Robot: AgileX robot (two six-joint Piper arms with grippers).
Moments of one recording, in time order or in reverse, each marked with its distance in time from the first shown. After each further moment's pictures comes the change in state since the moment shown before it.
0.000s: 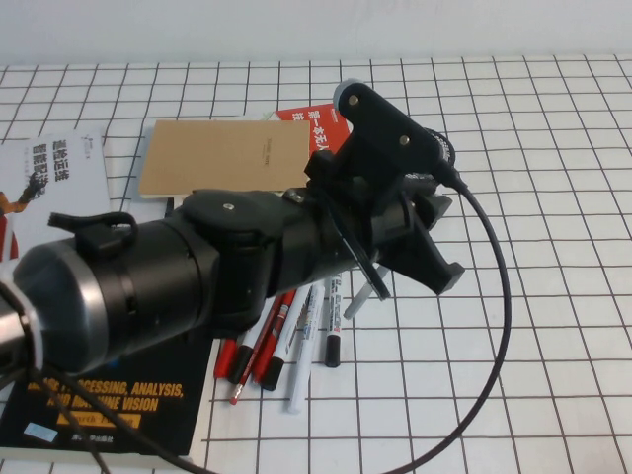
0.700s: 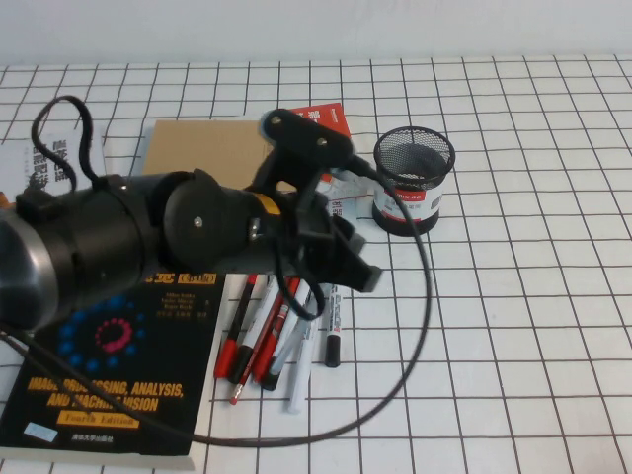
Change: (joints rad) right arm 0.000 0.000 0.000 0.000 0.000 0.000; left arm 0.158 -0.012 0.018 1.193 0.282 -1.316
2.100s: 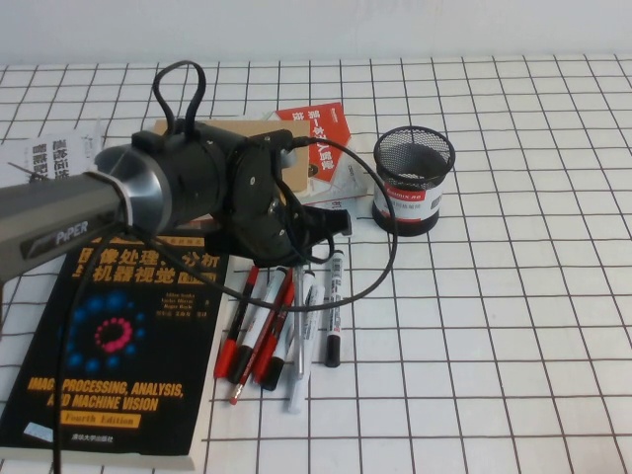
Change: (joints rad) right arm 0.000 0.000 0.000 0.000 0.000 0.000; left arm 0.106 0.339 -0.312 0.463 0.308 -1.022
